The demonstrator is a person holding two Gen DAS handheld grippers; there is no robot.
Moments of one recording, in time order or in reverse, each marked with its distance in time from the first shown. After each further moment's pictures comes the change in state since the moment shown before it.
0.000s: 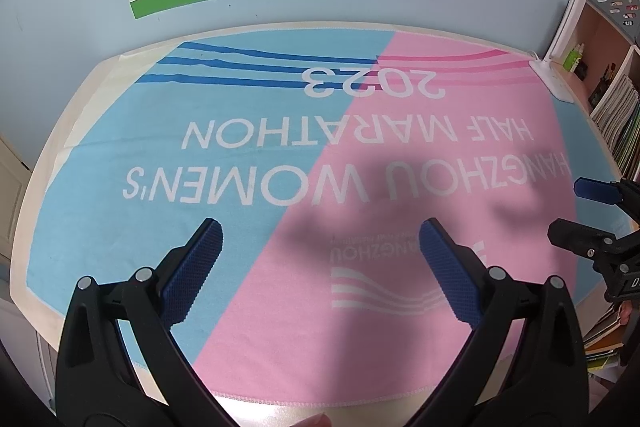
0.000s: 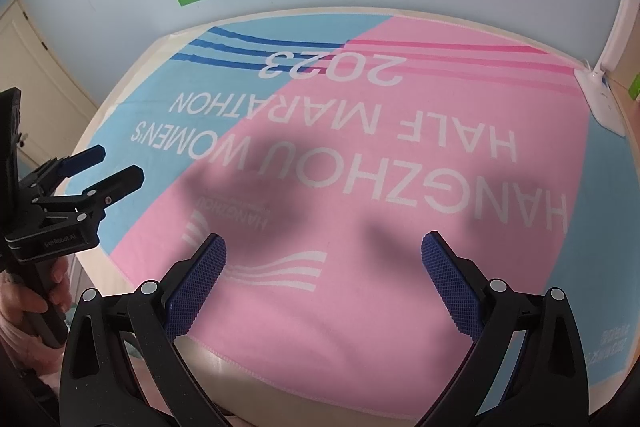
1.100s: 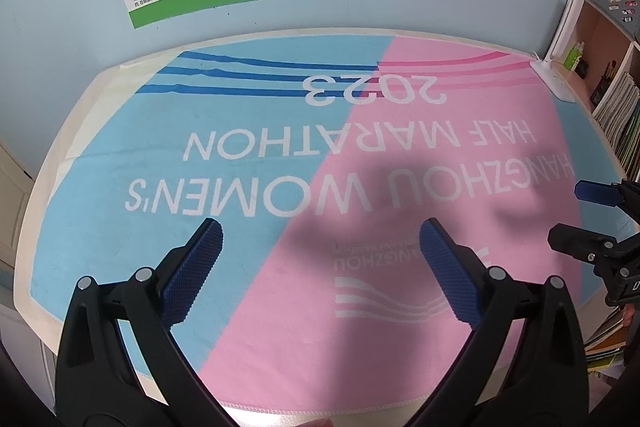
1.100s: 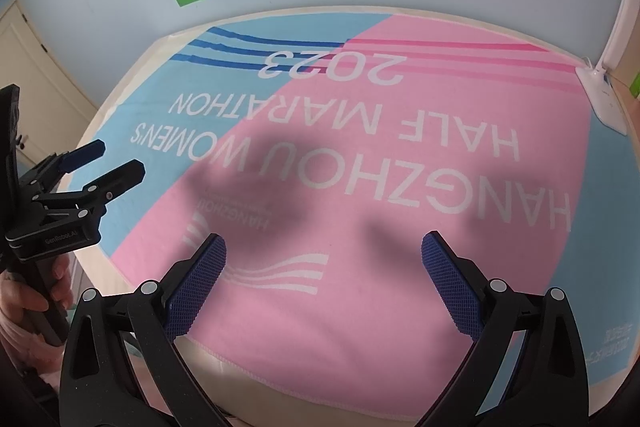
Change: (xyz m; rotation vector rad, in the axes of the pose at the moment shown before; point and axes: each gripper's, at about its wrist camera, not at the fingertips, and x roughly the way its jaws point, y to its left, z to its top) left arm 0.002 -0.001 0.003 0.020 -0.023 0.010; right arm 0.002 0.001 0.000 0.002 -0.001 -0.001
